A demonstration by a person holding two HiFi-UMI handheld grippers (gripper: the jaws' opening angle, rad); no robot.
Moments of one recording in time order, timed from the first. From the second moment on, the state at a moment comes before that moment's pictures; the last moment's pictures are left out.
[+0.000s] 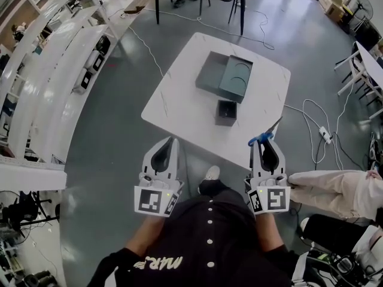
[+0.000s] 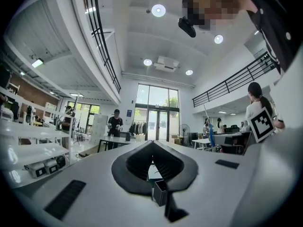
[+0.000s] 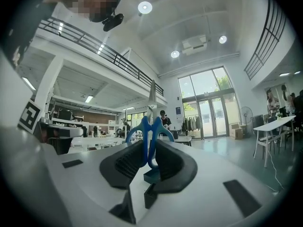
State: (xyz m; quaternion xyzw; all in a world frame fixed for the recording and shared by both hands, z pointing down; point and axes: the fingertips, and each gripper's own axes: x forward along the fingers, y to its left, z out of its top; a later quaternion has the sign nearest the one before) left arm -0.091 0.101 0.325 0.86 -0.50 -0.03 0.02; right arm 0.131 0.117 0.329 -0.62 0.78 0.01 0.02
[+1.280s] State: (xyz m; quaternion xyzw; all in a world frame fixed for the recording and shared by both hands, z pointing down) left arm -0.042 -0.043 0.337 0.86 -0.51 0.00 0.04; right arm 0.185 -0.035 0.345 -0.62 0.79 -0.03 0.02
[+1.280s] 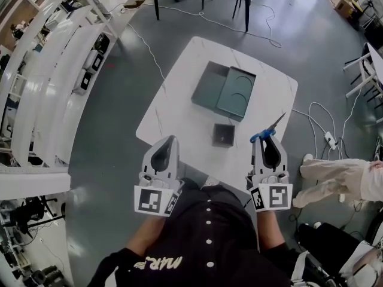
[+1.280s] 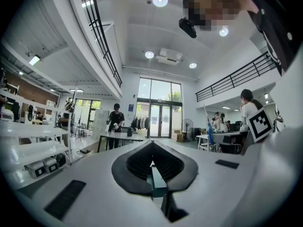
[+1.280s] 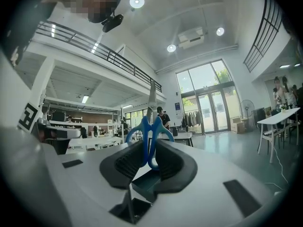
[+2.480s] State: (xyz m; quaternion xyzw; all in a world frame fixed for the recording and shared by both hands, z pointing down) left arm -0.097 -0.205 0.351 0.91 -0.40 0.00 0.06; right arm 0.129 -0.138 0.346 -0.71 0.70 -0.02 0.00
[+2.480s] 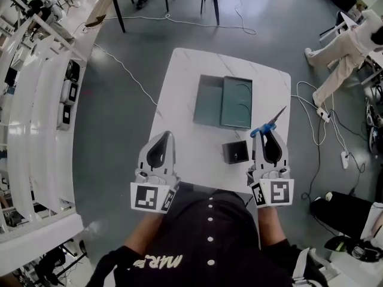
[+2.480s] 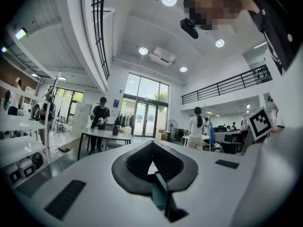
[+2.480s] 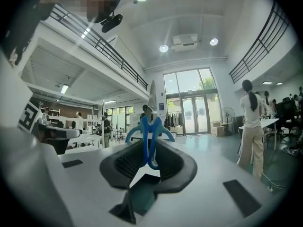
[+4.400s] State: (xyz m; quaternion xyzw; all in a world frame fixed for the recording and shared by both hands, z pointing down) left arm -0.103 -0.278 0.384 0.94 -0.32 0.02 0.09; right arm 0.074 -0.246 0.393 -0.73 0.68 -0.08 -0.03
